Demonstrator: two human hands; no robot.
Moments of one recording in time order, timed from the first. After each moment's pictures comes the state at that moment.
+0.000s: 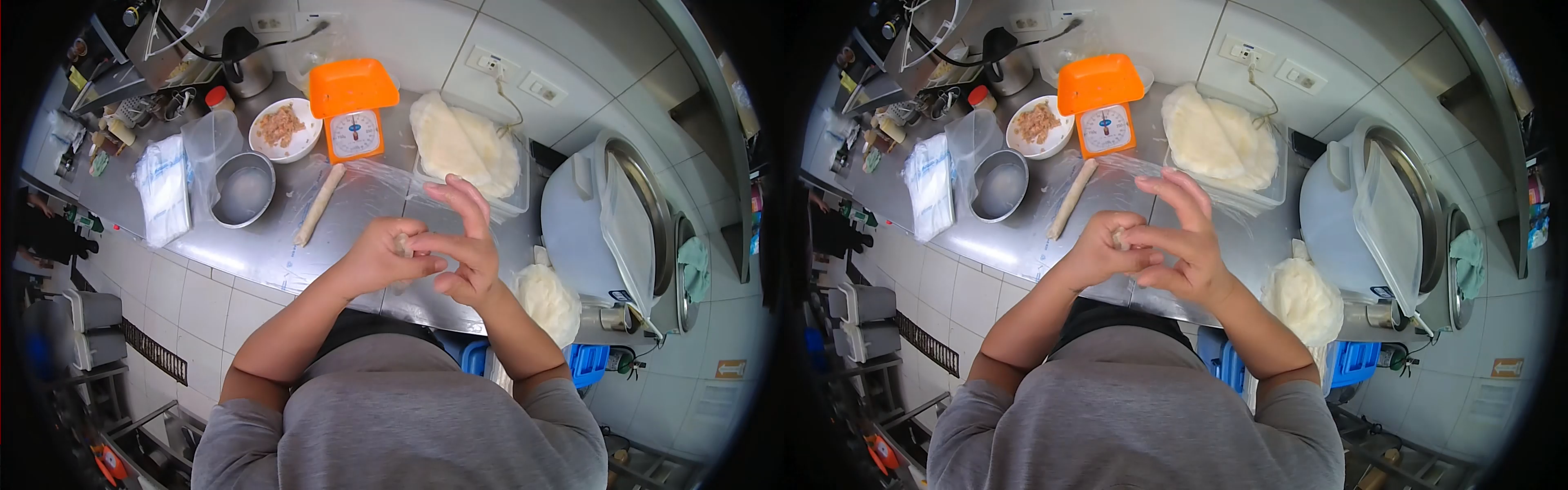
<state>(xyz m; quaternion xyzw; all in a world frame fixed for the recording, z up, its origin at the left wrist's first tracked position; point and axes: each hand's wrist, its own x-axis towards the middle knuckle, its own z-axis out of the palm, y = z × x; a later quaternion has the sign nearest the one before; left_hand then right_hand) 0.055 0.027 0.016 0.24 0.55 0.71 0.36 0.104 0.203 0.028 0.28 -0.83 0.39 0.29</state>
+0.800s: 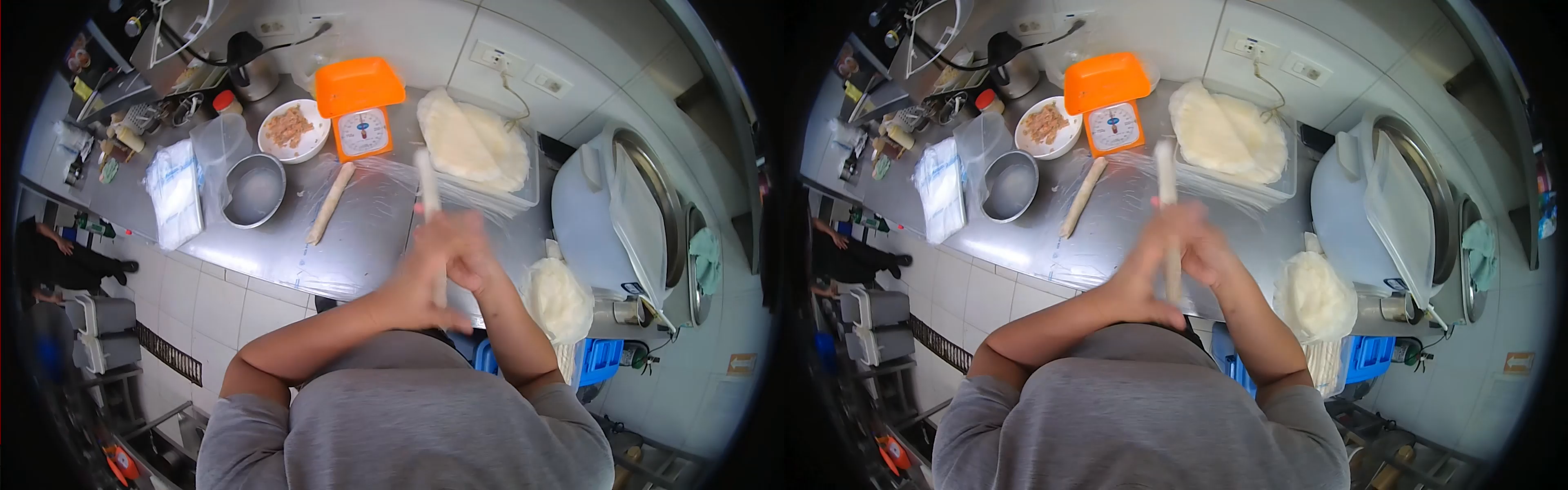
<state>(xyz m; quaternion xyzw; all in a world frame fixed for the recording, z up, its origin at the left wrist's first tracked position) 0.088 0.059 -0.003 0.41 0.59 0.69 -0.05 0.104 0.213 -0.045 -0.09 -0.35 0.91 -0.21</state>
